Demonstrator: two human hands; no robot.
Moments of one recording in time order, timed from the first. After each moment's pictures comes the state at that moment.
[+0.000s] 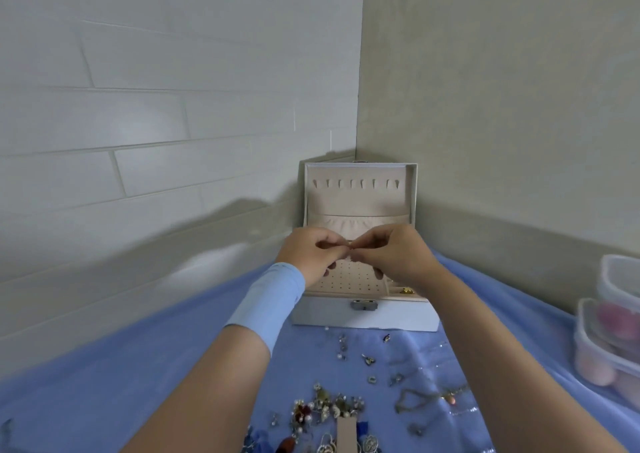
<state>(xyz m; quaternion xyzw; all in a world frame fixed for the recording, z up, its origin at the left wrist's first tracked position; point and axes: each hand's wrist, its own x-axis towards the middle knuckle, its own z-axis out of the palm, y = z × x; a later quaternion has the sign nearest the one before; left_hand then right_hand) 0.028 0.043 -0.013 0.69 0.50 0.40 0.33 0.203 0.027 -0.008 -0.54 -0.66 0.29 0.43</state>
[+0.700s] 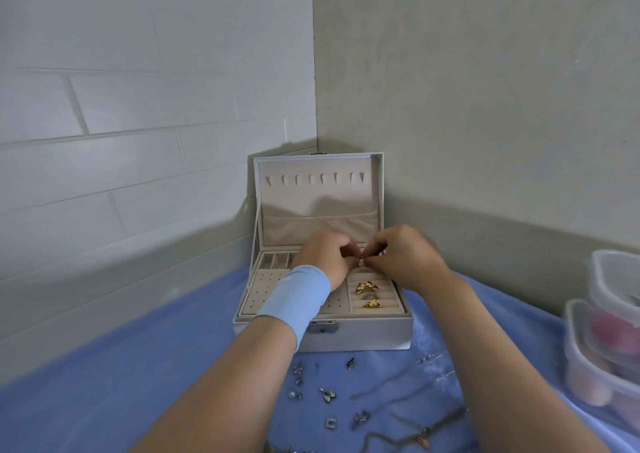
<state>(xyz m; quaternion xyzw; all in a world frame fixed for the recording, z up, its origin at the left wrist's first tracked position) 0.126 0.115 -0.044 0.78 0.53 0.27 0.18 0.283 0.088 -0.038 -0.68 -0.67 0.09 0.28</state>
